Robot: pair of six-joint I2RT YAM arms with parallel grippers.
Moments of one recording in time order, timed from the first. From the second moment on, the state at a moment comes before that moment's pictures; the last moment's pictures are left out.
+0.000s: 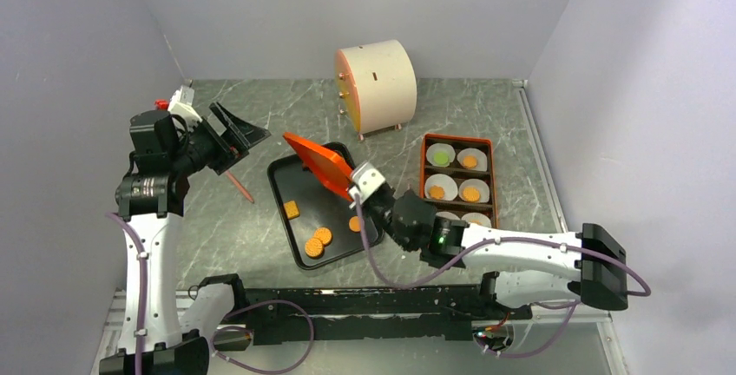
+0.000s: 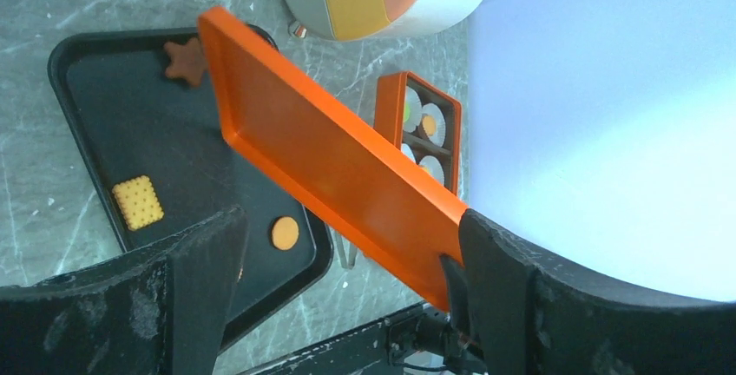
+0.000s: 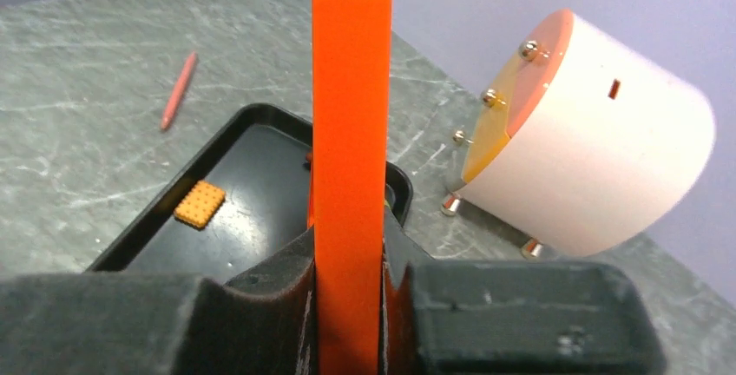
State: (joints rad) left arm 0.13 0.92 1.21 -0.75 0.58 -0.68; right arm 1.21 1.17 0.76 0.39 0.49 -0.25
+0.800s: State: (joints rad) left arm 0.11 0.92 1.06 -0.72 0.65 -0.79; right arm 1.56 1.61 0.70 1.36 0.80 -1.31
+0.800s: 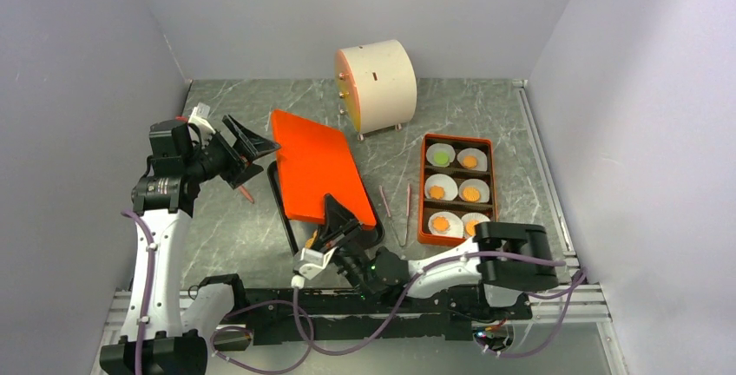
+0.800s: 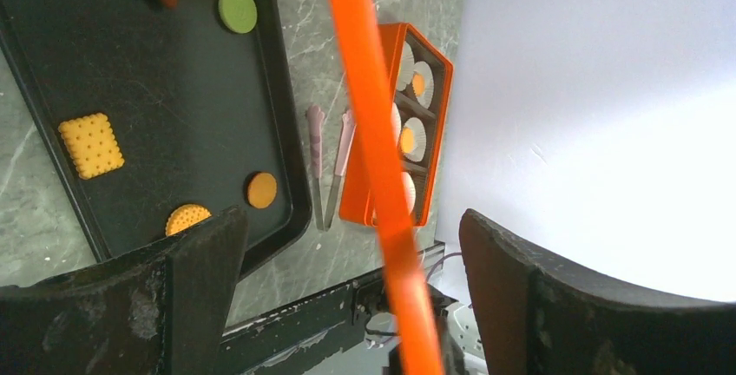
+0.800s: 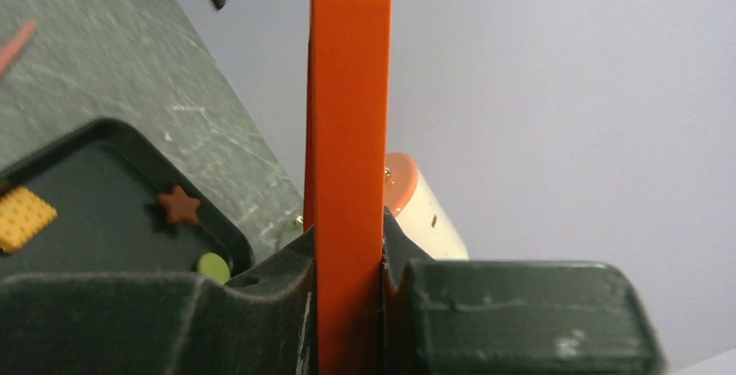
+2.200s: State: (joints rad) left arm 0.02 1.00 0.94 -0.45 0.77 -0.90; right arm 1.60 1.81 0.77 1.49 0.81 -1.71
